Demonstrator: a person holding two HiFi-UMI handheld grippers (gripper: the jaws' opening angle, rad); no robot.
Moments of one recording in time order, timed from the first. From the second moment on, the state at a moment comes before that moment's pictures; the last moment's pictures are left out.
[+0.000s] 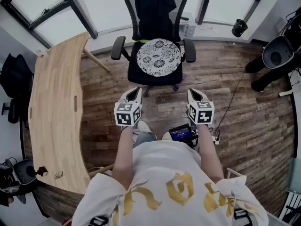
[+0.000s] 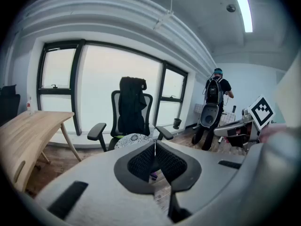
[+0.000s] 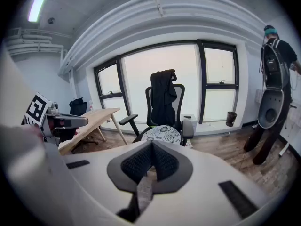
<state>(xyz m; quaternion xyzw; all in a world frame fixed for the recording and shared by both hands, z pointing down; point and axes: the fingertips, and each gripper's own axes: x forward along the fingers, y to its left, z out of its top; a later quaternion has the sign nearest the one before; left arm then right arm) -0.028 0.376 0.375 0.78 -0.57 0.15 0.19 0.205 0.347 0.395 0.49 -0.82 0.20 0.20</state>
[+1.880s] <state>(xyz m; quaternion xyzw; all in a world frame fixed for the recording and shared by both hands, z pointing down) -0.072 0.208 0.397 0.78 -0.58 0.12 0.22 0.184 0.186 0.429 0.51 -0.81 0.19 0.23</state>
